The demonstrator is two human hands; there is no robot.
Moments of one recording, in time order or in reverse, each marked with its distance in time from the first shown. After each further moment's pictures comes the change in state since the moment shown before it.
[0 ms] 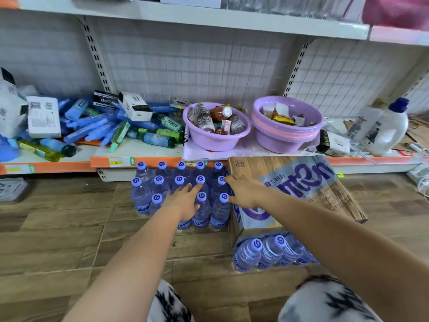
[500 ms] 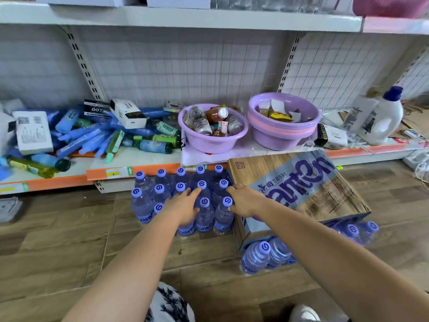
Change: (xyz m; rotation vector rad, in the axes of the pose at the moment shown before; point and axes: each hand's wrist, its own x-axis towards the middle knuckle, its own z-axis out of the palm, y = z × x) left_hand 0.018 -0.019 -0.007 0.027 0.000 0.047; right_hand 0.019 -0.005 0.020 0.111 -0.053 0.088
